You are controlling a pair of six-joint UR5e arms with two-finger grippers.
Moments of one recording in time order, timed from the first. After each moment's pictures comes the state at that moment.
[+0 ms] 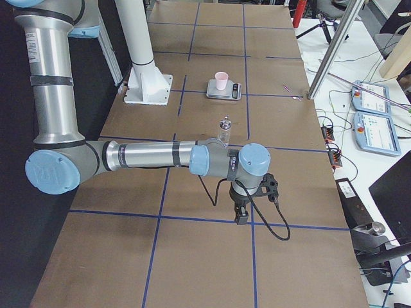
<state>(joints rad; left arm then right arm) -1.63 -1.58 -1.61 -1.56 -2.24 0.34 1.58 -1.51 1.61 -1.74 2.31 -0.18</state>
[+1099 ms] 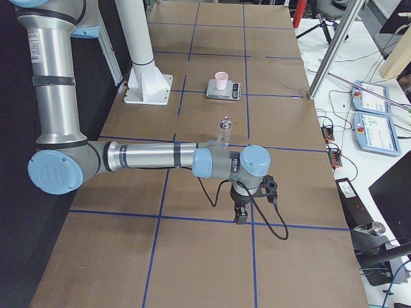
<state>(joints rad) -1.64 -1.58 -1.61 -1.52 -2.30 0.33 1.55 -1.52 1.58 -1.69 2.30 -0.12</state>
